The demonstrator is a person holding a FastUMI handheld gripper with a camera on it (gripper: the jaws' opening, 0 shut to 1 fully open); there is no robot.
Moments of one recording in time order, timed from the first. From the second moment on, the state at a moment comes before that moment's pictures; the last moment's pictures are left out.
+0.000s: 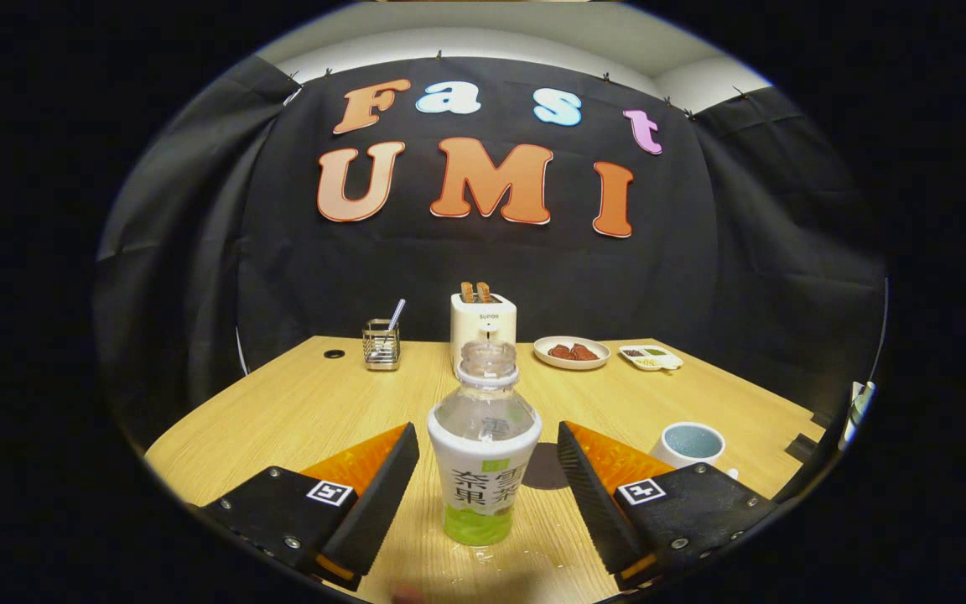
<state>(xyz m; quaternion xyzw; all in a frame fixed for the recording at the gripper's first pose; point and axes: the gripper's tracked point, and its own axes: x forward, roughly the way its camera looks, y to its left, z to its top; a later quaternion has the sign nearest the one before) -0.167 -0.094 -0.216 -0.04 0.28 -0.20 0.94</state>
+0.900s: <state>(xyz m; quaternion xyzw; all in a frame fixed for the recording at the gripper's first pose) -0.170 -0.085 -0.275 -0.05 0.33 -0.18 0.92</state>
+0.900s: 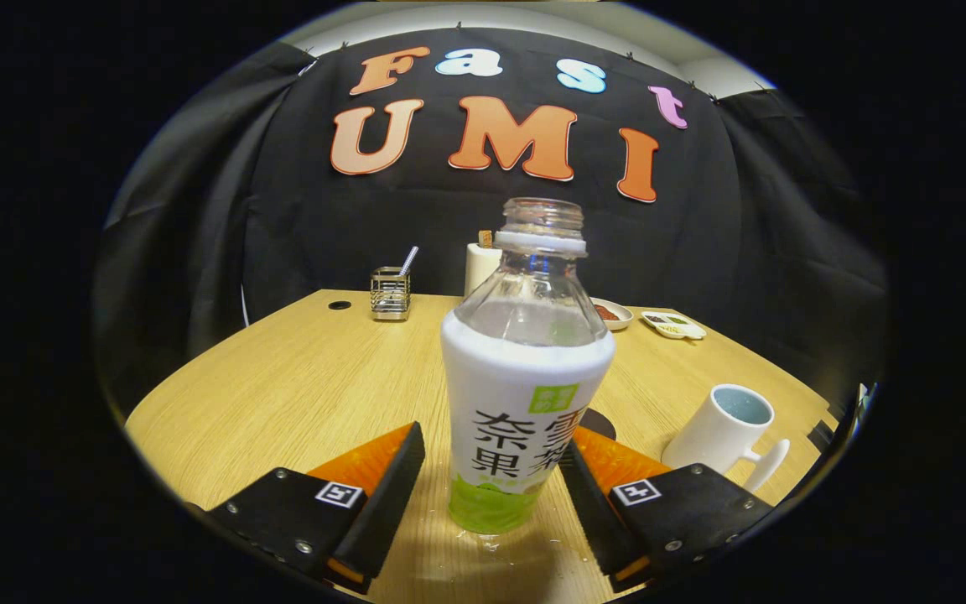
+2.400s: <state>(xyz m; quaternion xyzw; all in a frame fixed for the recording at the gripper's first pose) -0.143 -0.120 -0.191 0.25 0.22 -0.26 0.91</state>
